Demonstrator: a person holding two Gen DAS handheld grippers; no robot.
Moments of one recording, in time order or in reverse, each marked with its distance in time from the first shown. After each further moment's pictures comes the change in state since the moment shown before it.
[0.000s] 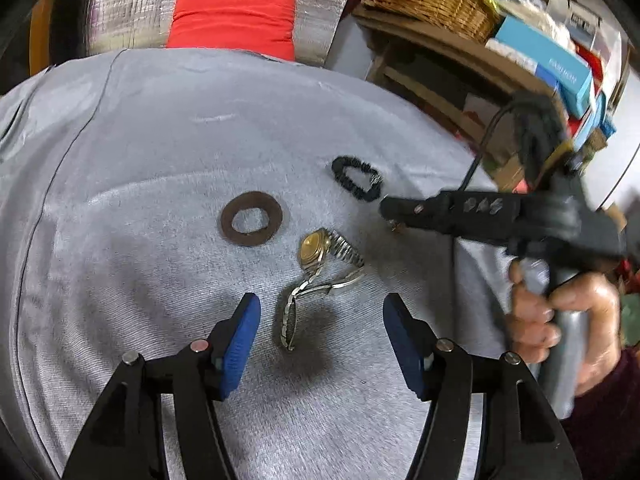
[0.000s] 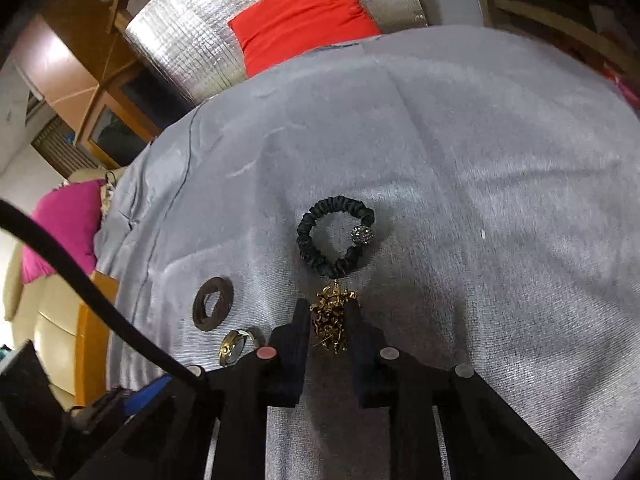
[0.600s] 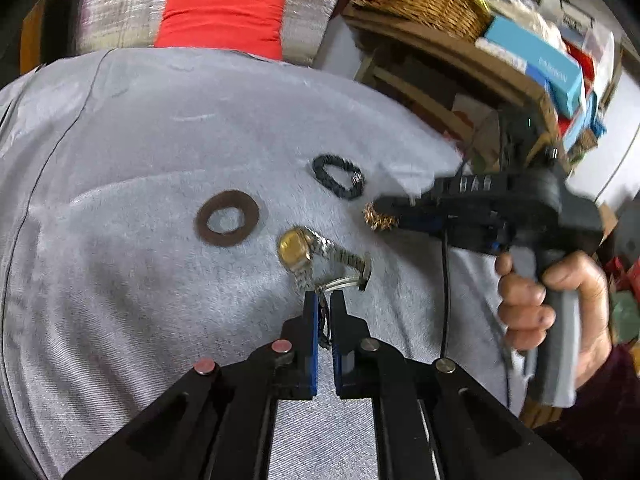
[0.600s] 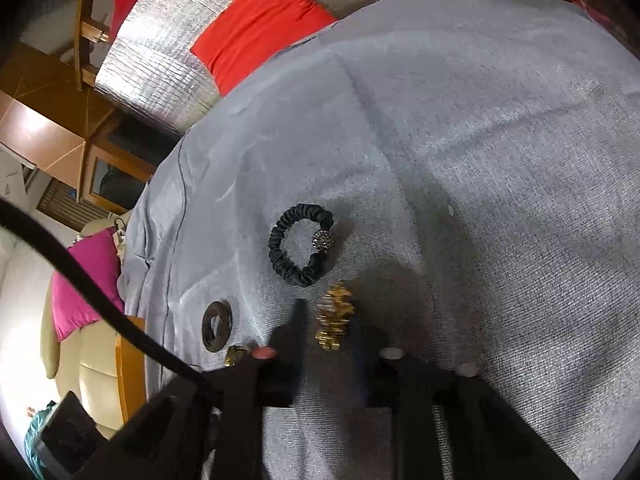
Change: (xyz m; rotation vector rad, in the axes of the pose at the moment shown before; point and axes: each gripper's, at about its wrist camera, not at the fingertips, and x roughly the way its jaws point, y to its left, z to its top) left arm -0.004 -0.001 0.002 -0.024 -0.023 -0.071; right arm -0.003 -0.037 0.003 0.202 0.024 0.084
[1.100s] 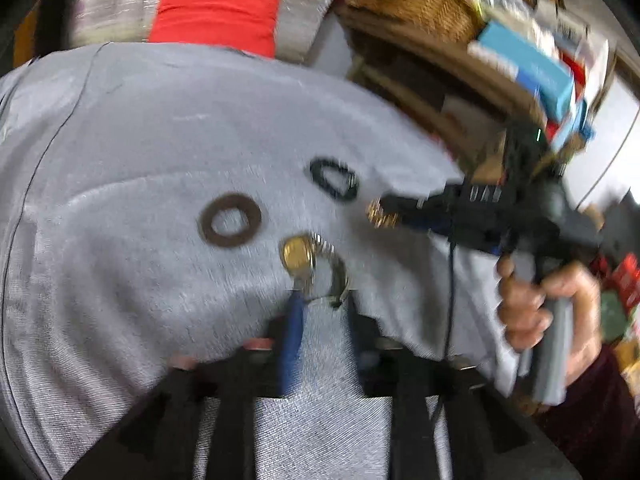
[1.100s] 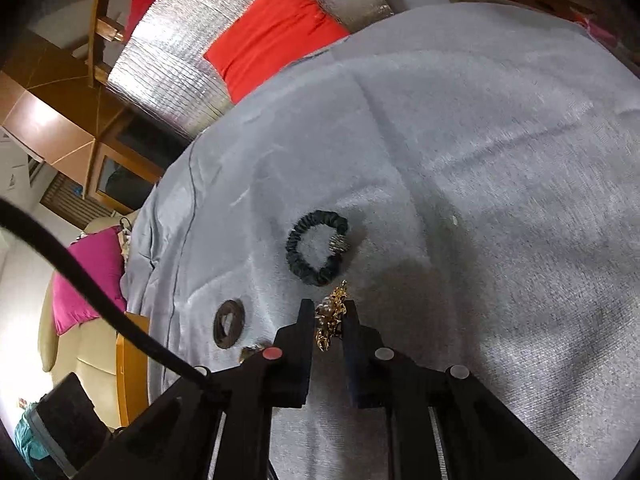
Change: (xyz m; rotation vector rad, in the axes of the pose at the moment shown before) left arm 0.002 -0.001 0.004 0.036 0.039 -0.027; right arm -0.015 0.011 -0.005 -0.030 -0.039 0.005
